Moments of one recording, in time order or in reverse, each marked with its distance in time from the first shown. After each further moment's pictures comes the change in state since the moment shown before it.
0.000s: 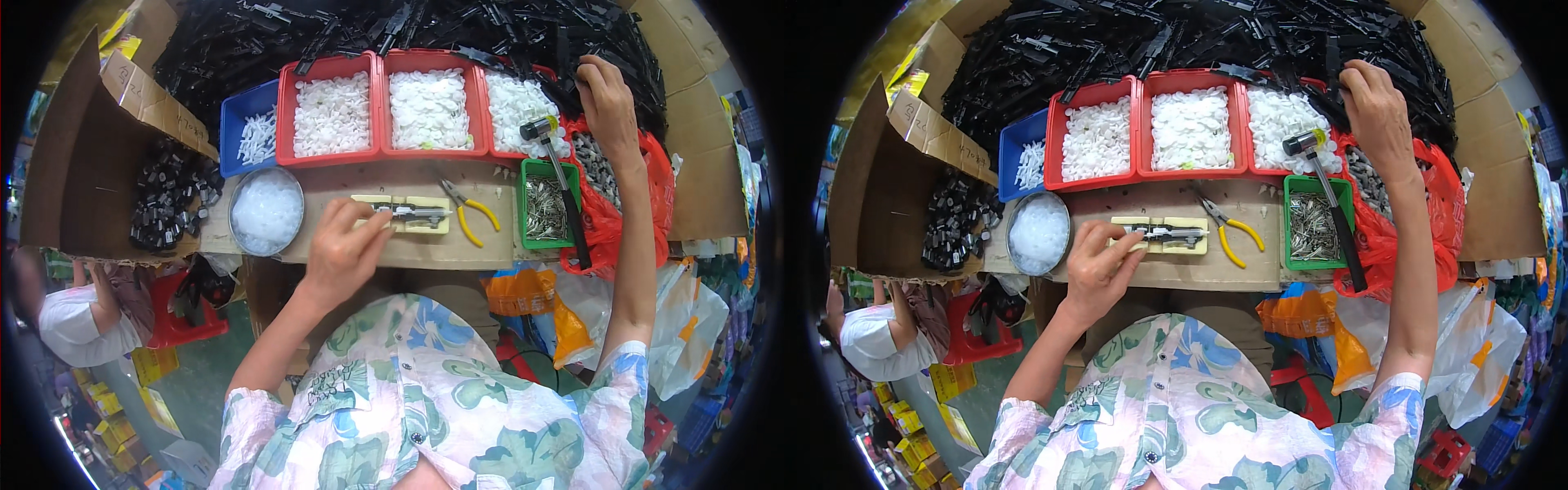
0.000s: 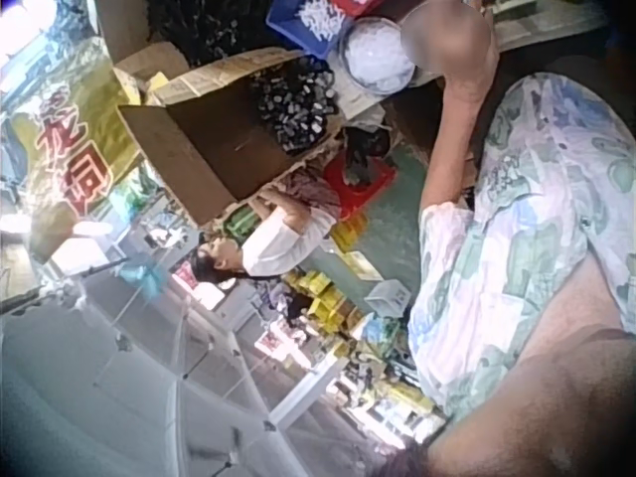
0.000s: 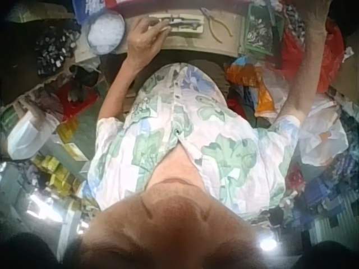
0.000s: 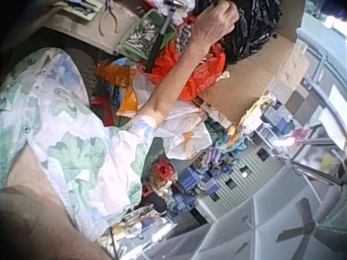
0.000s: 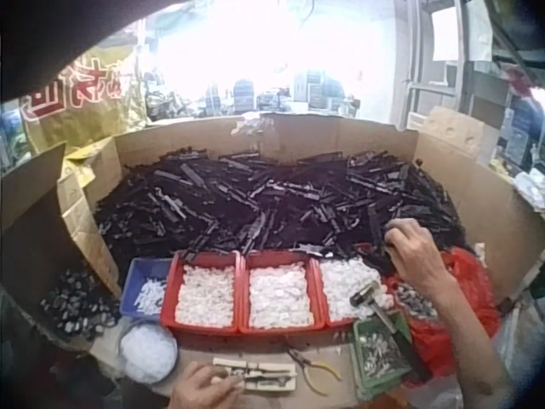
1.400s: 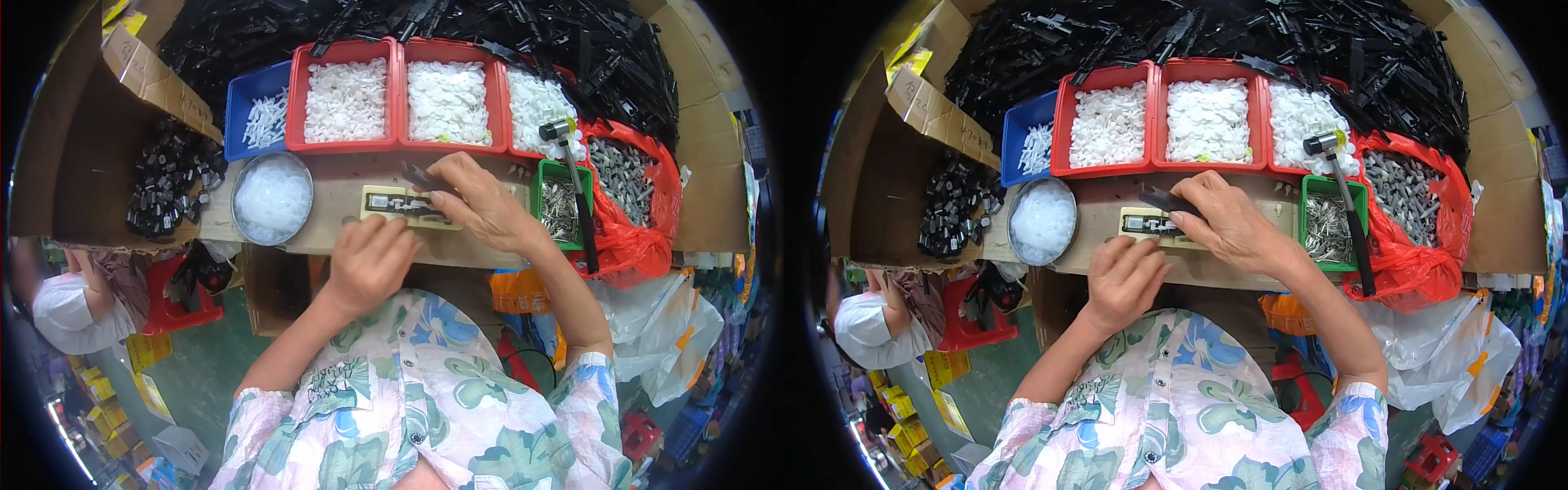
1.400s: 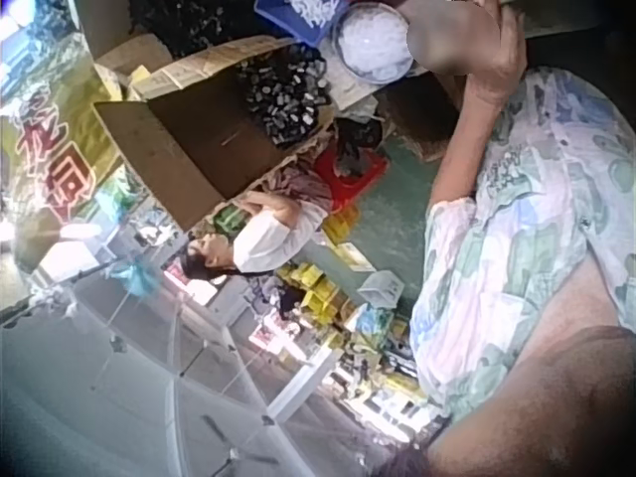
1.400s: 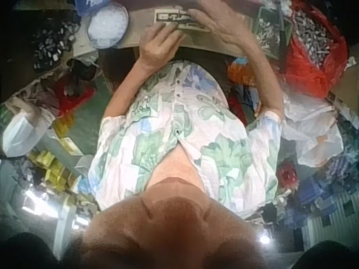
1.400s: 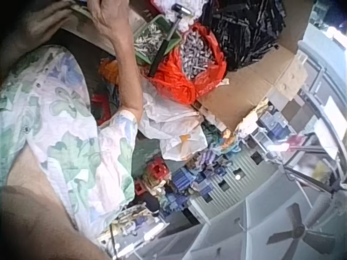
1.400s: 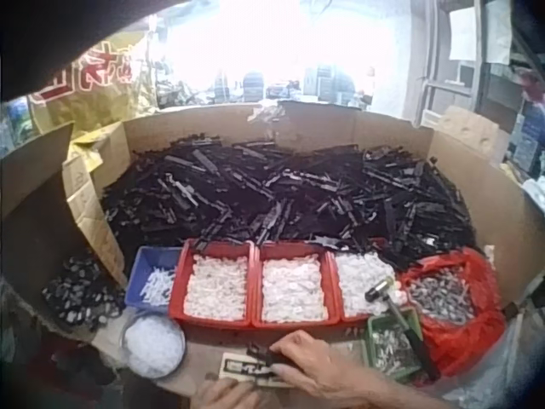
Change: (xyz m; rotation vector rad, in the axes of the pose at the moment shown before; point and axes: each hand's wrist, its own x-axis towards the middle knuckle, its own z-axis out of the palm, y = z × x) left_hand -0.026 0.013 0.017 0.194 0.057 0.128; right_hand -0.014 -0.203 0.008 1.135 -0.550 0.172
